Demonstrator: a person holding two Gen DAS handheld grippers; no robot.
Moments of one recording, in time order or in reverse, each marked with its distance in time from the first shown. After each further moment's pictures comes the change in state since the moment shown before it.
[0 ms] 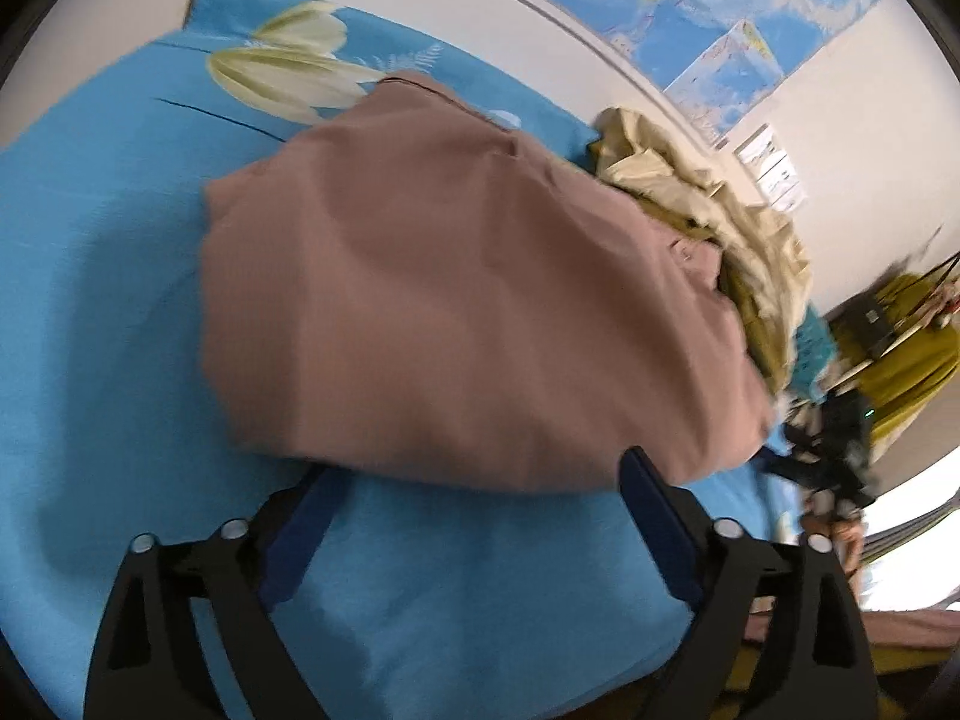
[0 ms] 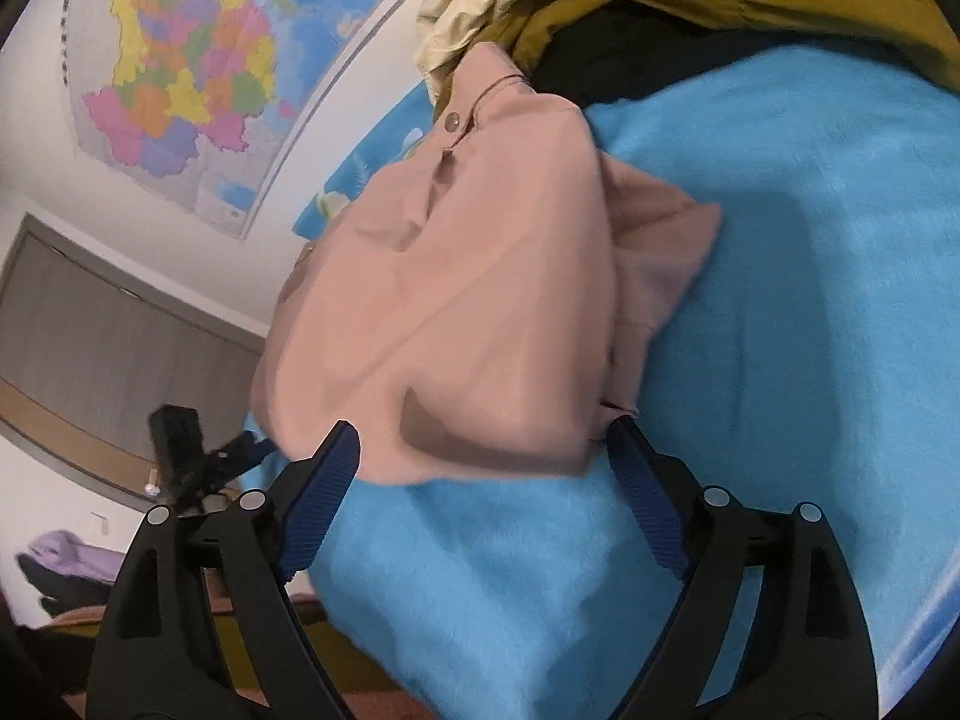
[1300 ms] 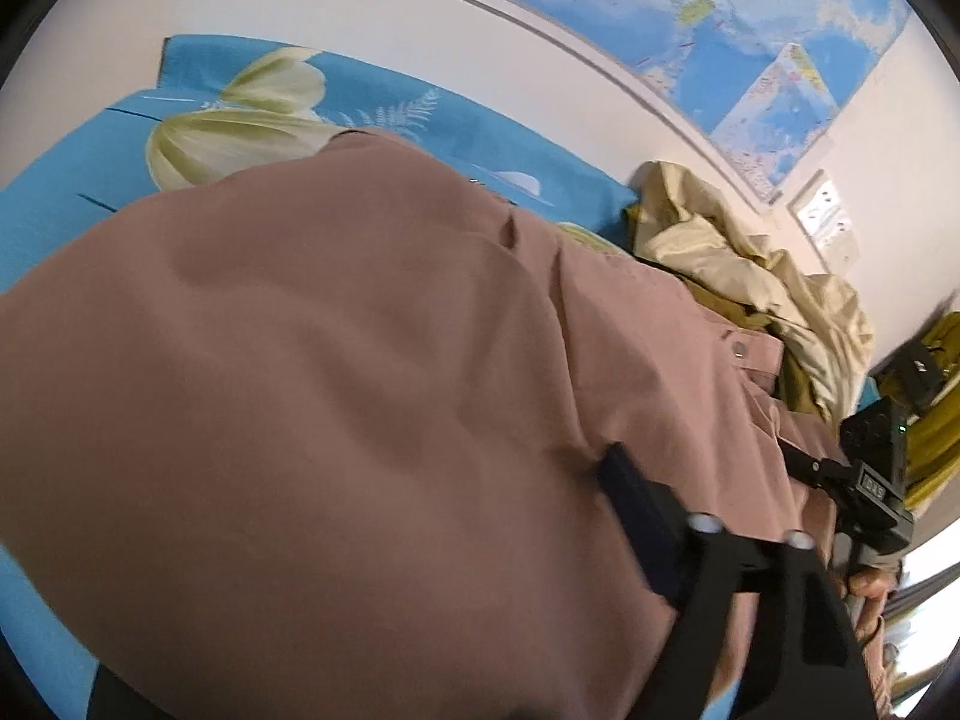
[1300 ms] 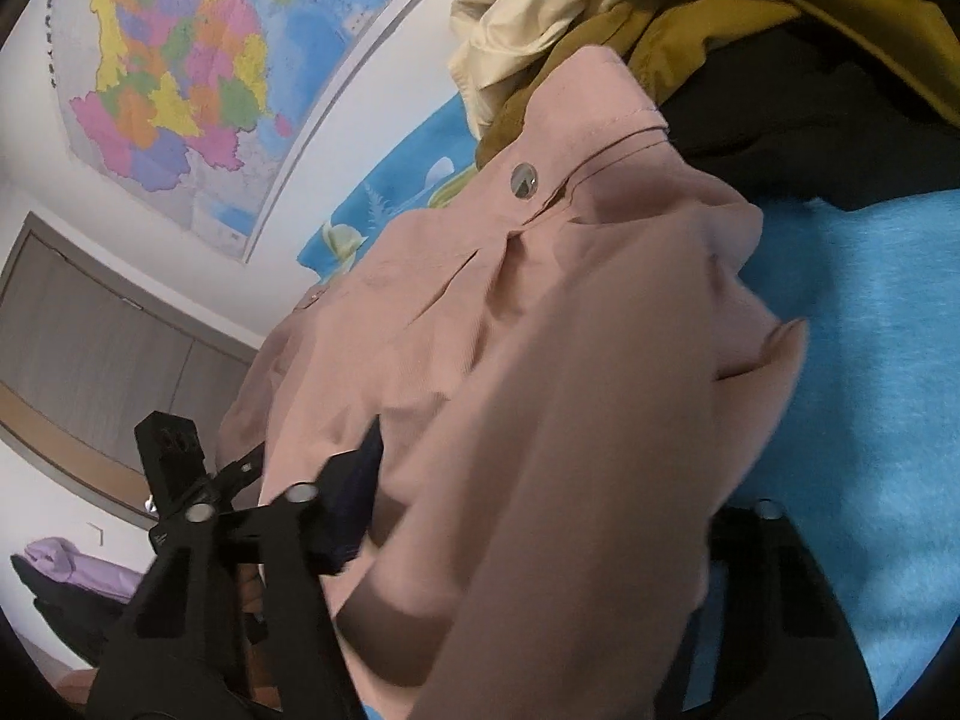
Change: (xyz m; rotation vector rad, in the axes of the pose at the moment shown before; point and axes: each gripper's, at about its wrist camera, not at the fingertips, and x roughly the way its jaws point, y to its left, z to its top) left arm 0.062 -0.023 0.065 -0.009 -0.128 0.147; right arm 0.089 0.018 0.079 -0.021 -0.006 0.064
